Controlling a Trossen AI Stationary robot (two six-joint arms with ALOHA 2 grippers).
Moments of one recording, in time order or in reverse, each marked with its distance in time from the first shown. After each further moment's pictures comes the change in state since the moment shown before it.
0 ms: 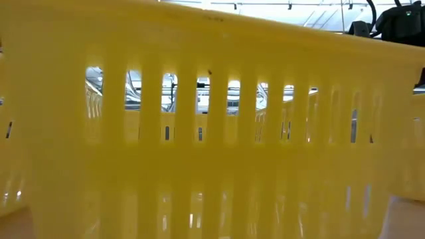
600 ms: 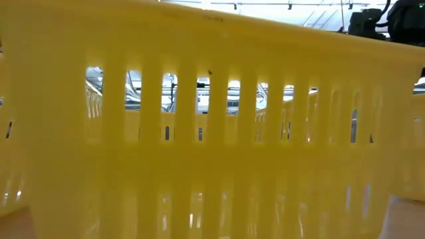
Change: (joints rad) left arm 0.000 0.000 0.000 0.000 0.000 0.000; right arm -0.002 0.000 0.000 0.206 0.117 -0.209
